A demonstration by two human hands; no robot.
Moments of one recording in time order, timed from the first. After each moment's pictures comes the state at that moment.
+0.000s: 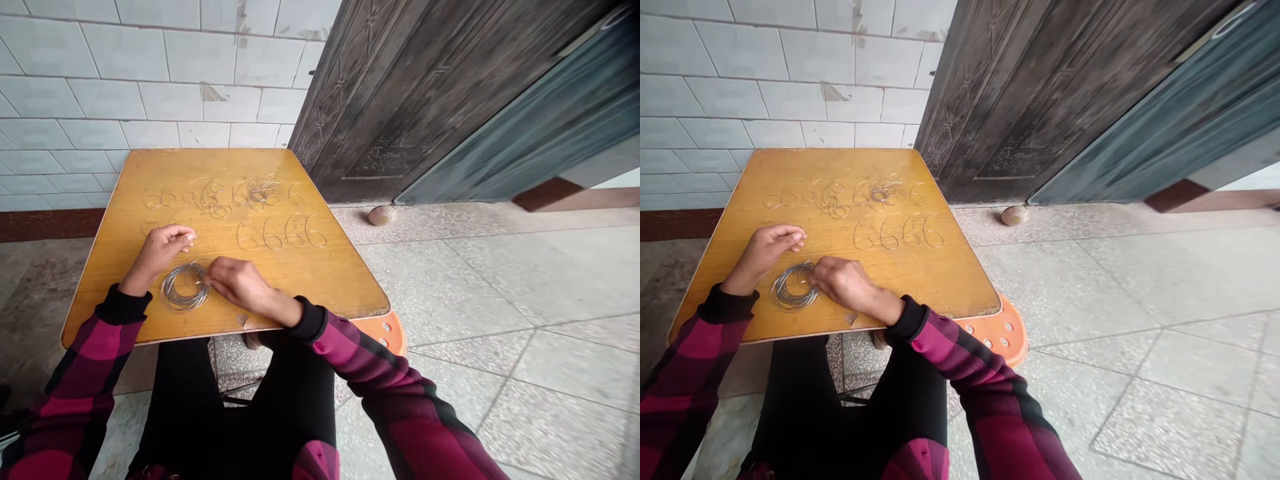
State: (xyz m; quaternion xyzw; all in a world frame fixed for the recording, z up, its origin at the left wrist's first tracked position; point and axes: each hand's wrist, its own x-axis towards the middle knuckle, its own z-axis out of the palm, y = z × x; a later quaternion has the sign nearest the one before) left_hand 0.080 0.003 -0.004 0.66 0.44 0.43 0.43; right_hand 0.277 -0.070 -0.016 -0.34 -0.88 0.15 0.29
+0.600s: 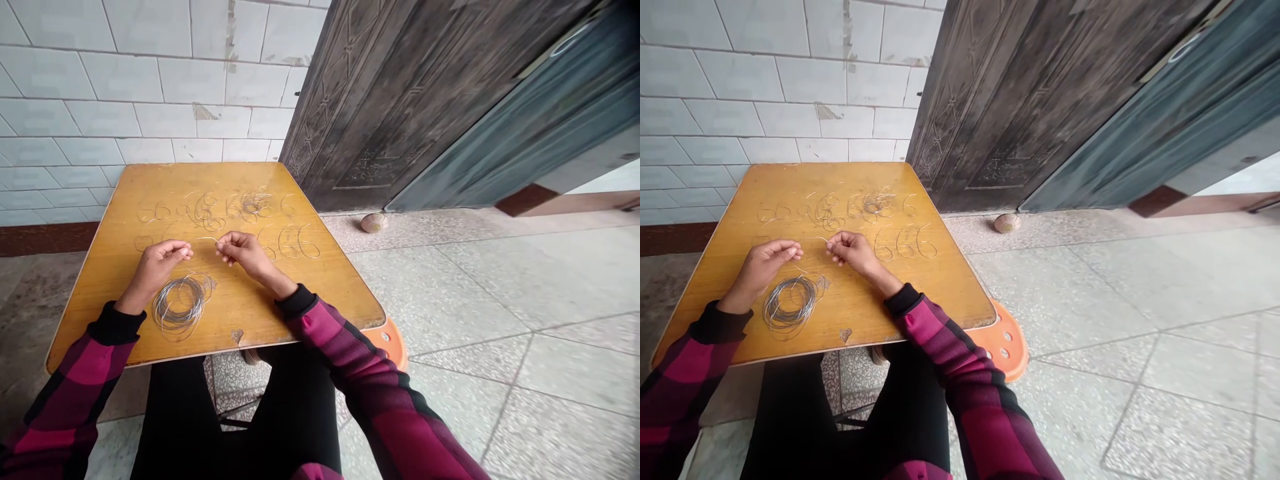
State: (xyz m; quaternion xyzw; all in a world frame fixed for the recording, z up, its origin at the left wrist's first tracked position) left_hand 0.086 0.004 -0.016 0.63 0.44 0.46 0.44; right_hand 0.300 0.001 -0.020 -0.40 -0.54 0.55 0.49
